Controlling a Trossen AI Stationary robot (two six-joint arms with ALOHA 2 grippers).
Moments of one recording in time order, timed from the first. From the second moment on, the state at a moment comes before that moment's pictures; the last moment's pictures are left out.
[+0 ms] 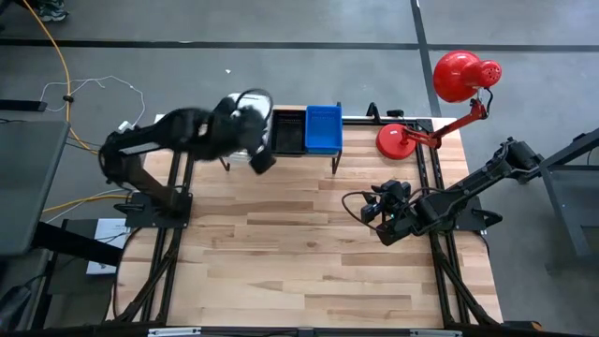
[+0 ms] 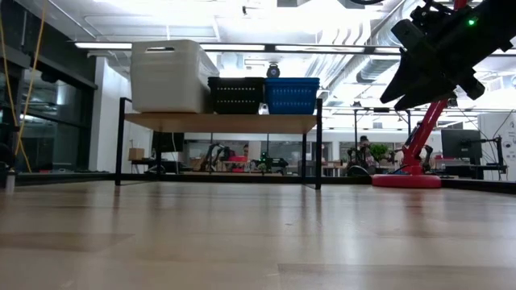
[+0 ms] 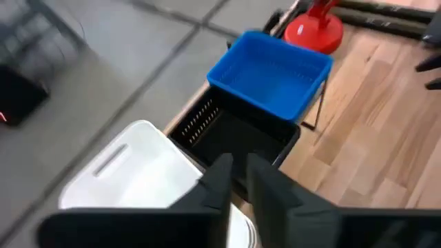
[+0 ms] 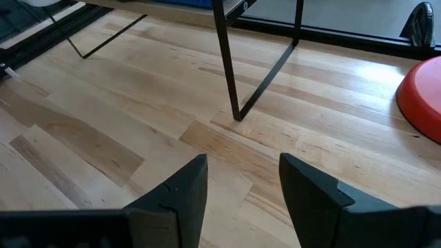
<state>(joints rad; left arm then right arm) 0.12 1.56 1.99 -1.34 -0.67 -0.32 0.48 1.20 0.67 -0.68 0.99 1.37</state>
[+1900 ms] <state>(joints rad) -0.01 1.19 0.66 -0.19 -0.97 -0.16 0.48 1.20 0.67 -0.67 1.00 1.36</state>
